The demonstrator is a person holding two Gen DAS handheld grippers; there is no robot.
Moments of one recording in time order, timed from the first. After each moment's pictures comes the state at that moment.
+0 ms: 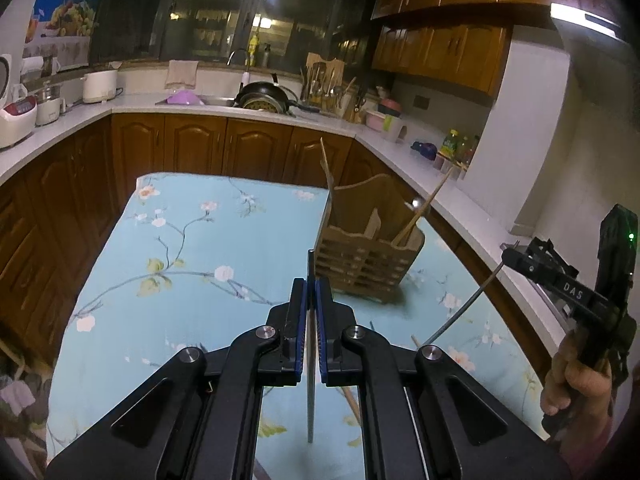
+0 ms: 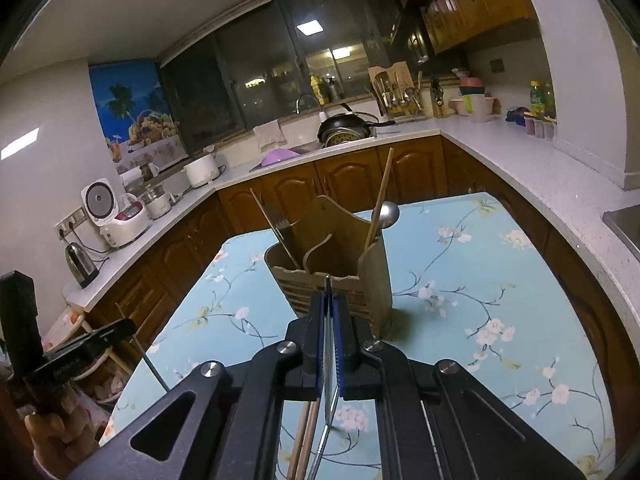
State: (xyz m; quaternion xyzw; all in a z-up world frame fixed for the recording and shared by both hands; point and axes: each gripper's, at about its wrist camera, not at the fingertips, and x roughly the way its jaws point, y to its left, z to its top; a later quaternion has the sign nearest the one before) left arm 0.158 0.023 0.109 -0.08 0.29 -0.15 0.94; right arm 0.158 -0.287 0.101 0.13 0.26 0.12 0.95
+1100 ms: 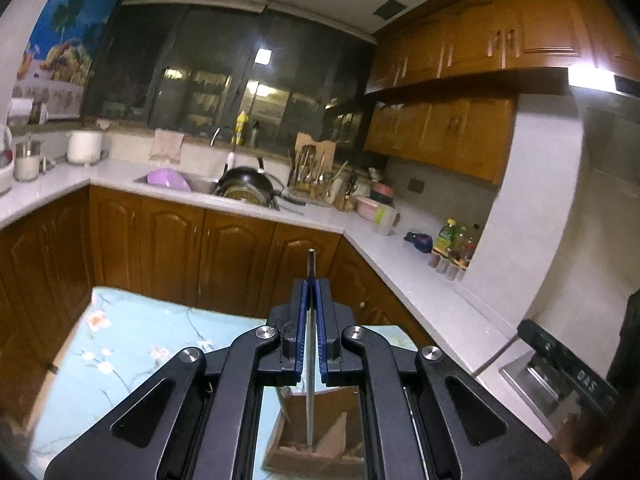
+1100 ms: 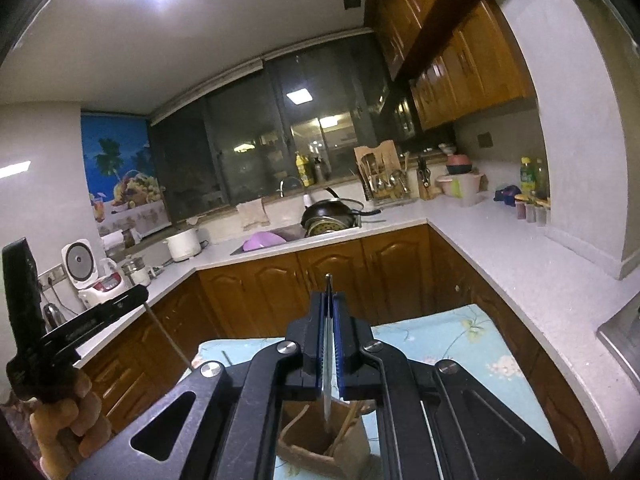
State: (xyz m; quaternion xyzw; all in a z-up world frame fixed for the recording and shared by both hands) left arm 0.328 -0.032 0.202 -0.12 0.16 -0.15 0.97; right arm 0.246 -0.312 0.190 0.13 0.13 0.07 0.98
